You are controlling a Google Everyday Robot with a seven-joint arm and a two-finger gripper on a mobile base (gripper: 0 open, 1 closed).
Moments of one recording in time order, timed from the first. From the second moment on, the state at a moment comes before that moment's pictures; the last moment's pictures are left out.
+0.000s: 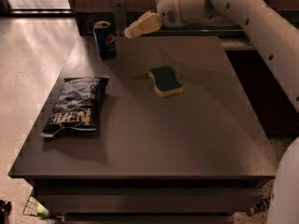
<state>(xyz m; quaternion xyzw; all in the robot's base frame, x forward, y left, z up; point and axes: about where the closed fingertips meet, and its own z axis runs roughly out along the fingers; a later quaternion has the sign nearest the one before) 0.746 0.008 0.981 -0.47 0.66 0.23 0.54</state>
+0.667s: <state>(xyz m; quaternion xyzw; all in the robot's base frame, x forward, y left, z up) 0.758 0.017 0.965 -0.46 0.66 0.25 0.54</state>
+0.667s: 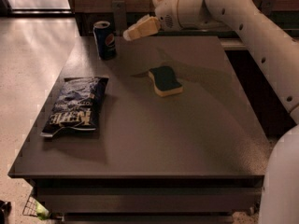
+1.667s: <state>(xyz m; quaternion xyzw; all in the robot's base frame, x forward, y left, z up) 0.802 0.102 0.901 -0.45 0.63 0.32 0.54</state>
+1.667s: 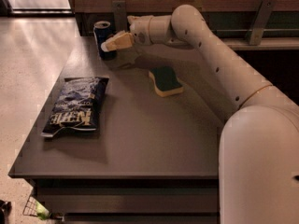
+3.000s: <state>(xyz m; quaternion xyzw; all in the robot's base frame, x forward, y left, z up) 0.814 0.153 0.880 -0.44 0.61 0.36 0.55</state>
